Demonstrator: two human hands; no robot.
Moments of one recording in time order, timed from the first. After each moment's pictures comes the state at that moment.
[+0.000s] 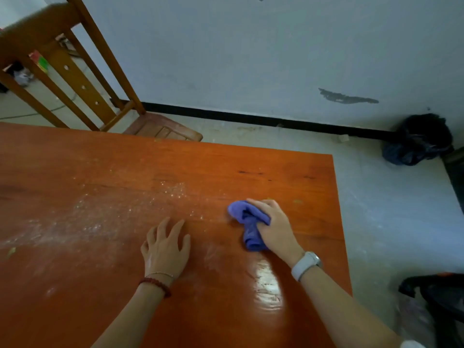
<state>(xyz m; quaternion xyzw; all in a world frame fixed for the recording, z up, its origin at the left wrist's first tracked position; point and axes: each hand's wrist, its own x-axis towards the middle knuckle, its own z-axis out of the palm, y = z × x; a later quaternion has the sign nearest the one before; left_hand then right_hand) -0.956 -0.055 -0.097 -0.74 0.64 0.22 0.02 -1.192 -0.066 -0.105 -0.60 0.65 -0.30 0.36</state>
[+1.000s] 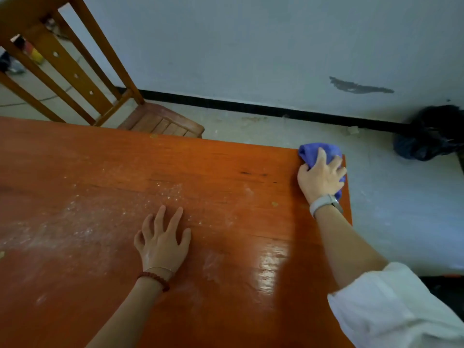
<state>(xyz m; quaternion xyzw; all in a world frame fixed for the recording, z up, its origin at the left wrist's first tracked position) -0.959 -0.086 -0.110 -0.75 0.63 0.19 0.03 -1.266 -0.179 -0.102 -0.39 0.90 -0.14 0.11</state>
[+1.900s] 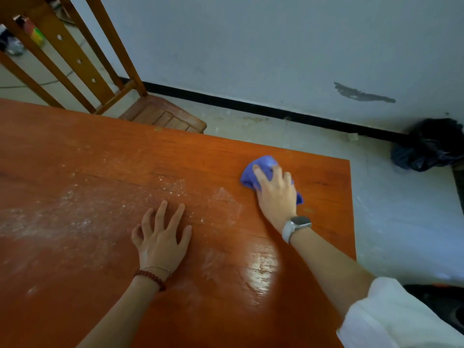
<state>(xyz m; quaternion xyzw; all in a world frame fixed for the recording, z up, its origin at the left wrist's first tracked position) -0.953 -0.082 -0.117 -0.74 0.65 0.17 0.02 -1.194 -0.153 -0.124 -0.70 0.71 -0.09 -0.03</state>
